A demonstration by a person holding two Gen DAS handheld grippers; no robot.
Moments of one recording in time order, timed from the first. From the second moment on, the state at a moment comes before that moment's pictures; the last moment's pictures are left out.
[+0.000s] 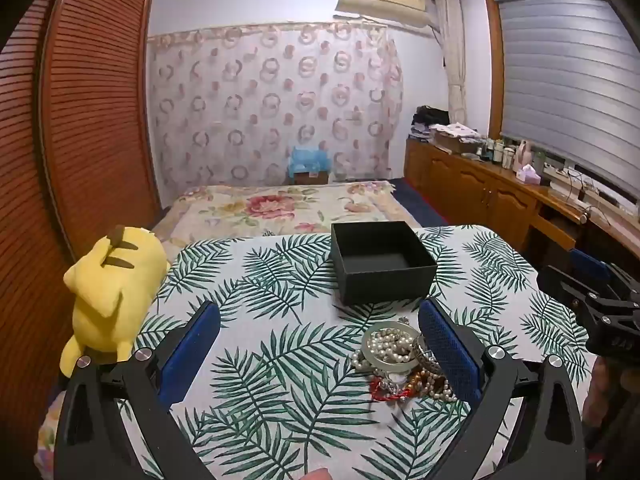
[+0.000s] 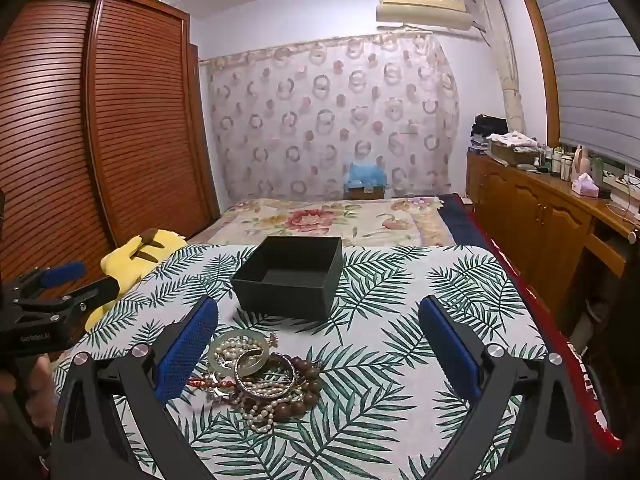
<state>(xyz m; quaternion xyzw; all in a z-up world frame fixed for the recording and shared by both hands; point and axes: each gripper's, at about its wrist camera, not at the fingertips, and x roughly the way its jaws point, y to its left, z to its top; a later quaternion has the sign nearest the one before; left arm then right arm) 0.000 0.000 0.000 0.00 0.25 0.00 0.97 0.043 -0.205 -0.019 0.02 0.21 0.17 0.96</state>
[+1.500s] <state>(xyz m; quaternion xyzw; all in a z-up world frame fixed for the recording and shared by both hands) -0.008 -0.002 0.014 0.00 0.22 0.00 0.97 0.038 -0.201 -0.014 0.02 0.21 0.17 0.96</state>
